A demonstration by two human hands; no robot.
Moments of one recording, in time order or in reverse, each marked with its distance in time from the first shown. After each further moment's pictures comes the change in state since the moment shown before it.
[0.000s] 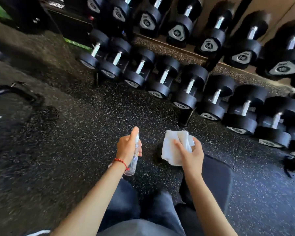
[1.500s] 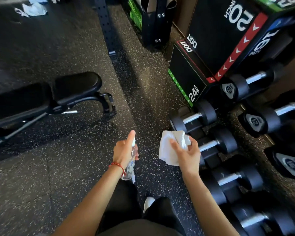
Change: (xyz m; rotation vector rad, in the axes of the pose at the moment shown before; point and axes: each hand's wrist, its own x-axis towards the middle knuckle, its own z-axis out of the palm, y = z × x) left_hand 0.440 0.182 -0.381 -0.359 0.638 -0.177; right_hand 0.181 -0.287 0.643 -0.300 -0.656 -0.227
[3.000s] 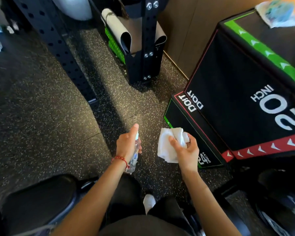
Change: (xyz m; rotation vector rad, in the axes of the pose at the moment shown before) left_hand 0.587 0.403 0.141 0.115 -0.106 0.133; right_hand 0.551 -0.315 0.277 0.026 0.108 0.039
